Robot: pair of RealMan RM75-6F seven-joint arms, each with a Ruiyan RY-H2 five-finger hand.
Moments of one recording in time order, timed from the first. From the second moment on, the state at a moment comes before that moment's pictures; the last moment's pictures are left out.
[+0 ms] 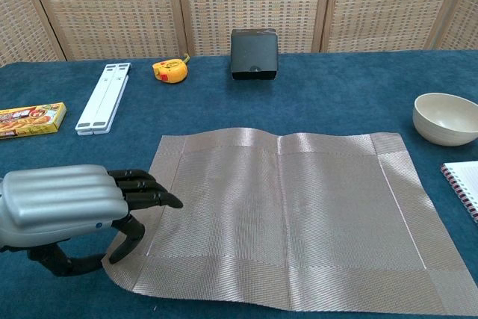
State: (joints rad) left arm -0.72 -1.35 0.20 -1.72 1.52 0.87 0.47; right arm 0.16 -1.31 0.09 -1.37 -1.72 1.72 -0.11
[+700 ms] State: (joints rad) left arm -0.69 -1.26 0.25 -1.83 1.49 0.81 0.55; right arm 0.15 -1.30 0.09 -1.38 -1.74 1.73 -0.11
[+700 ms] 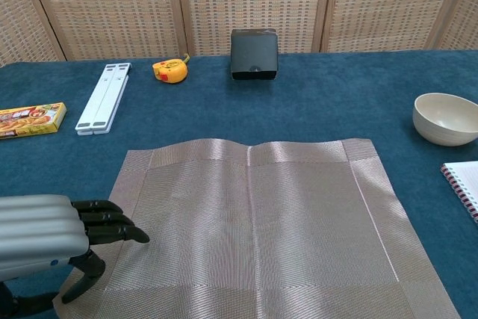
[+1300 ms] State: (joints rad) left arm -0.63 -1.19 0.28 -1.88 1.48 0.84 0.64; right arm 0.15 -1.29 0.09 -1.39 -1.75 1.74 -0.11
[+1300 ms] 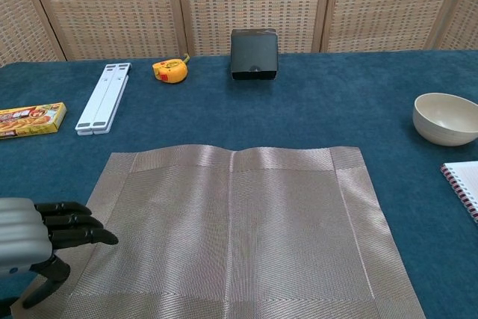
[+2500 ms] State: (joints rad) left arm -0.47 -1.07 0.02 -1.94 1.35 1.32 0.46; right arm 0.16 -1.29 0.09 -1.39 -1.68 1.64 -0.09
